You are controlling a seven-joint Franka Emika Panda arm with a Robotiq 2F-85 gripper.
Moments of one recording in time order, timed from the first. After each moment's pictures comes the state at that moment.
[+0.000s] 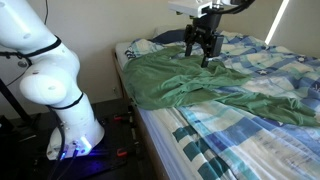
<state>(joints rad) -0.03 -0.27 -0.21 -2.12 -0.02 1.80 -0.33</state>
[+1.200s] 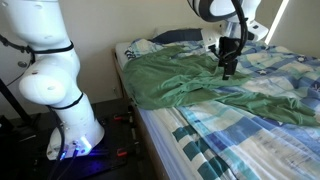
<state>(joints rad) -0.05 0.09 -0.16 -1.99 0.20 2.23 0.15</state>
